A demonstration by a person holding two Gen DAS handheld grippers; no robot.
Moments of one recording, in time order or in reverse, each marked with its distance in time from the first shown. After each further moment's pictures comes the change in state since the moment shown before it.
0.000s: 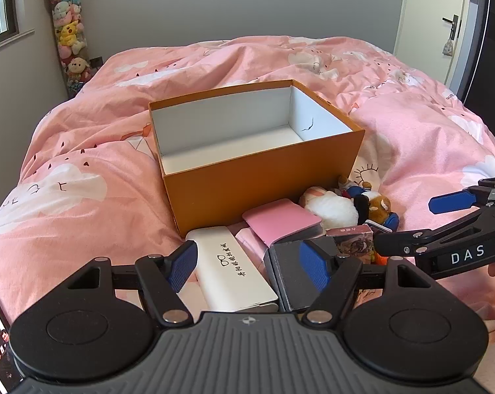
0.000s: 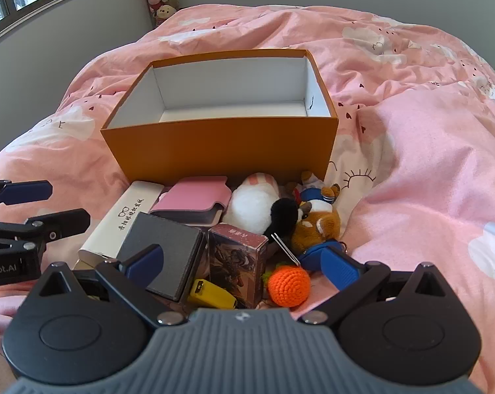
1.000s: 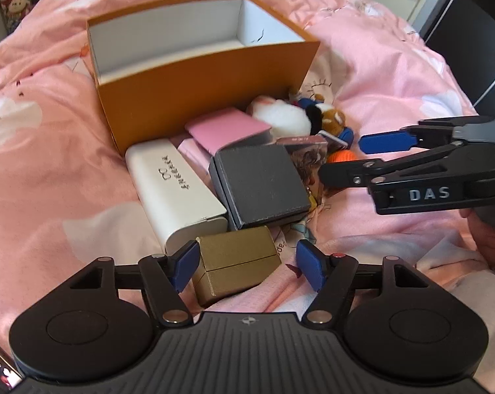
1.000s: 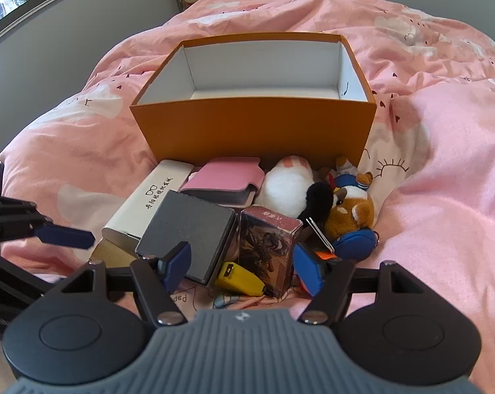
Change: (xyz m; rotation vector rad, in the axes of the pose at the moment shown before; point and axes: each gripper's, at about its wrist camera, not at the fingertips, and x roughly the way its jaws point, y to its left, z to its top) left arm 0.025 -0.002 -0.019 0.028 0.323 -0.218; right arm 0.008 0.011 -0.007 -0.041 0.059 0.096
